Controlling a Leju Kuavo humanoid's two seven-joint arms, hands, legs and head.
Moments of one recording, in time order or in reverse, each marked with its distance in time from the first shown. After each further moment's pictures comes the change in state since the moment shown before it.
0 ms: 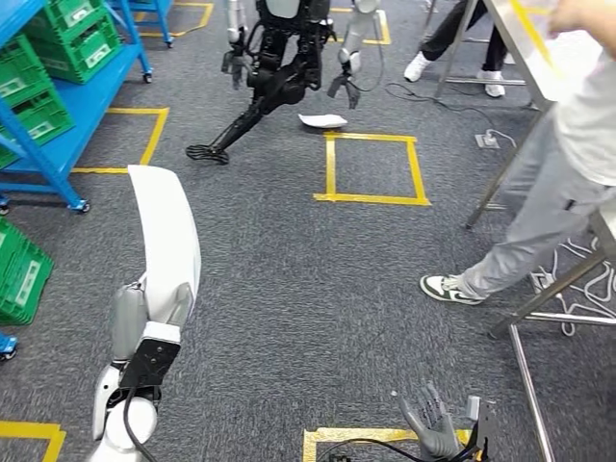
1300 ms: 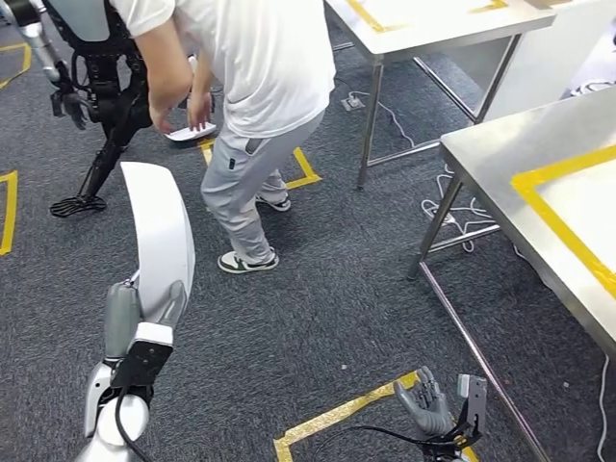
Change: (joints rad) left arm -0.005 0.044 0.000 -0.011 0.017 -0.001 -0.019; right arm -0.079 0.022 0.004 0.037 0.040 -0.055 0.000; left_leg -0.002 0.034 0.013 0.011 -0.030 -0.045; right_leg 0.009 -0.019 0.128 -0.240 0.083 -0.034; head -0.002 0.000
